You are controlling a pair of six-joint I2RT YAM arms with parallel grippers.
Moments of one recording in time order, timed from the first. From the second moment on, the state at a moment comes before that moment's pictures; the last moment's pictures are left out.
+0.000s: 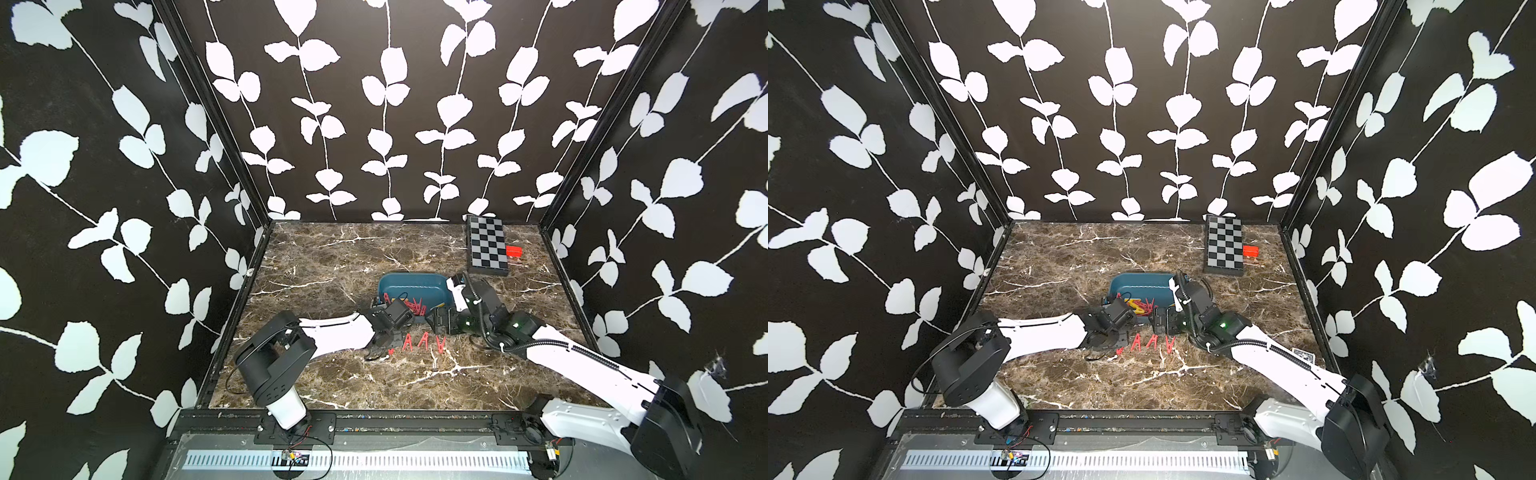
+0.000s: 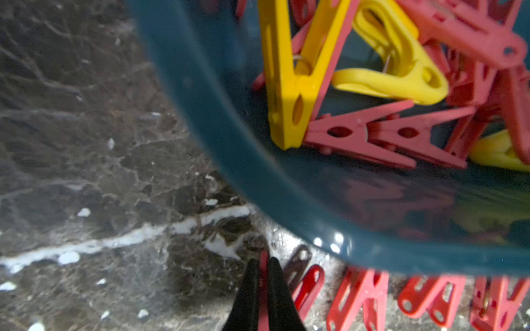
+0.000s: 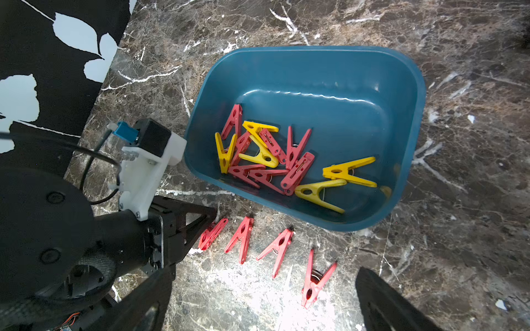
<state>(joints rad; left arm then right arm) -0.92 1.64 0.88 -0.45 -0.17 -0.98 0.73 1.15 0.80 -0.40 -0.05 0.52</state>
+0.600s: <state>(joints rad) -0.91 1.48 0.94 -0.57 -0.21 -0.89 0.70 1.31 0.89 -0.43 -0.05 0.52</state>
